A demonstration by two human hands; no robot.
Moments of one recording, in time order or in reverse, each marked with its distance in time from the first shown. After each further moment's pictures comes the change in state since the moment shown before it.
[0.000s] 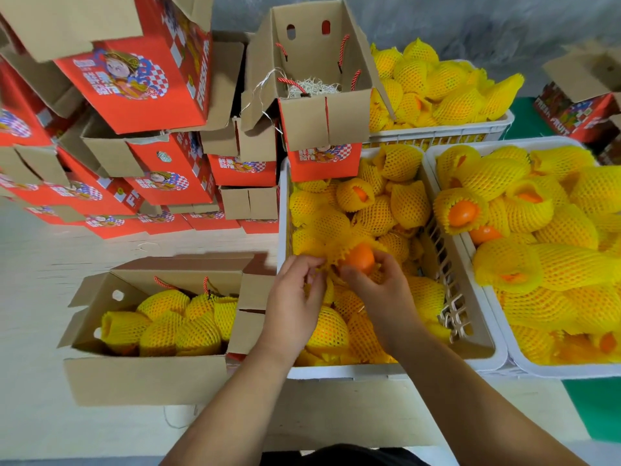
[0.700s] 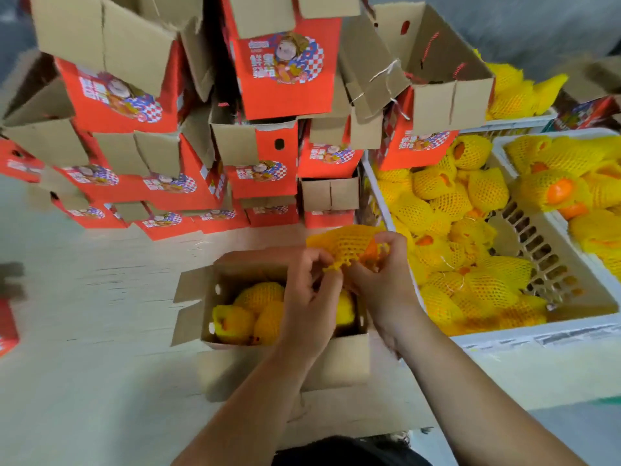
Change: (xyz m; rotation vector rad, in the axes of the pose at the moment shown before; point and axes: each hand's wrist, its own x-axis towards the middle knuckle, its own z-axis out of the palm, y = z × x) left_hand -0.023 -0.051 -0.194 -0.542 -0.012 -0.162; right_hand -0.072 -0.015 0.228 -0.015 0.120 -0.192
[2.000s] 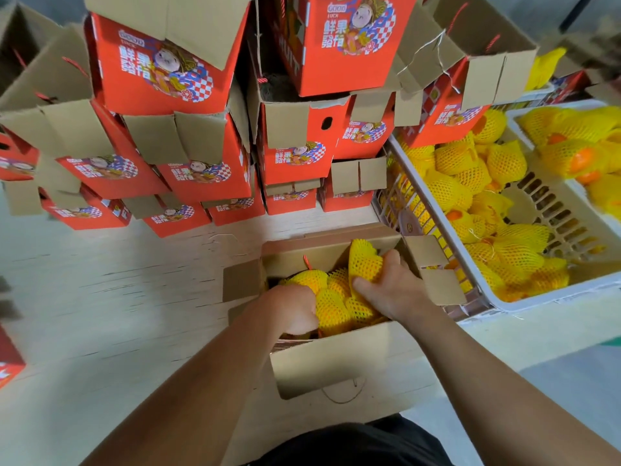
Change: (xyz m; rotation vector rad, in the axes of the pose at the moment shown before) left_hand 0.065 -0.056 -0.162 1.327 -1.109 -0.371; right_hand 0.001 0.058 0.072 -0.983 -0.101 0.347
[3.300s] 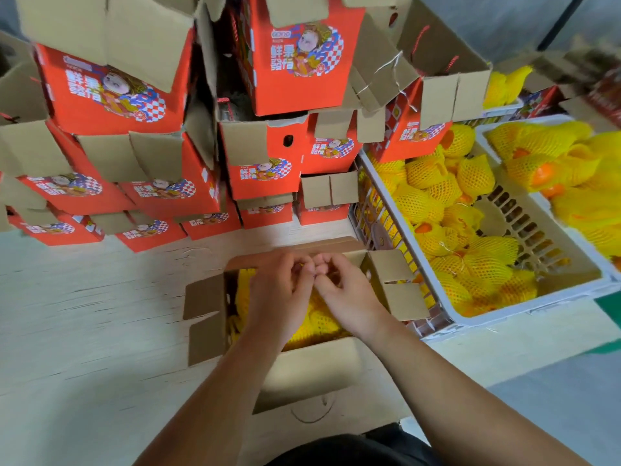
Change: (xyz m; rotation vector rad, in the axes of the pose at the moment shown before) left_hand -0.004 0.060 -0.005 -0.648 1.039 0.158; right_hand -0.017 -0.022 -0.007 0.592 0.027 -0.442
